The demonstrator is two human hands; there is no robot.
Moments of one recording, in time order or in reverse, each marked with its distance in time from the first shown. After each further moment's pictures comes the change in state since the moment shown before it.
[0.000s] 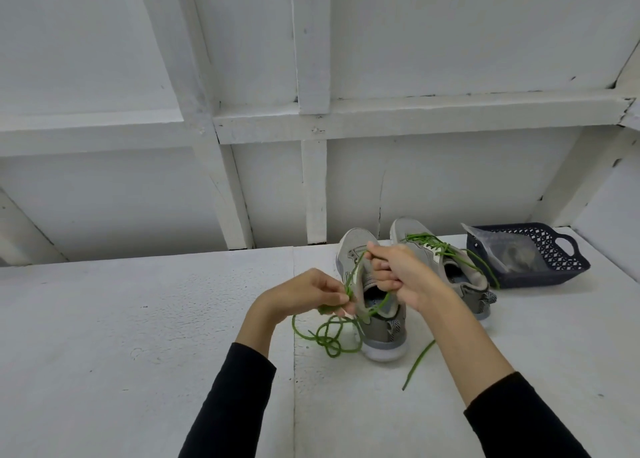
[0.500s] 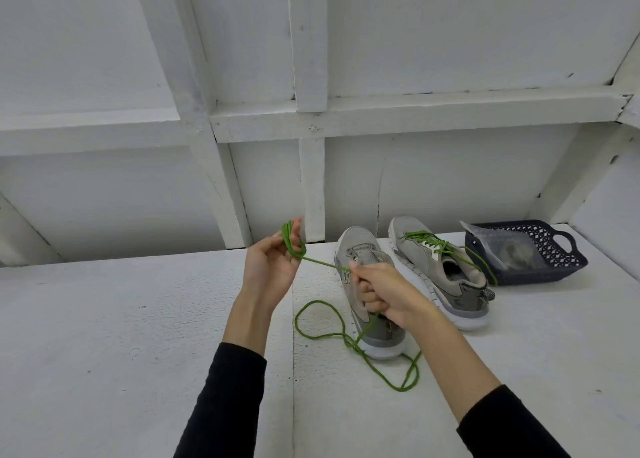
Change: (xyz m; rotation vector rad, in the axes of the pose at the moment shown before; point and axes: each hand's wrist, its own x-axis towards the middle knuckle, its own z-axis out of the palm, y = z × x) left_hand -0.003 0.008 -0.021 -1.432 0.430 0.325; right_hand -0.009 0.024 0.011 -0.157 -0.034 0.068
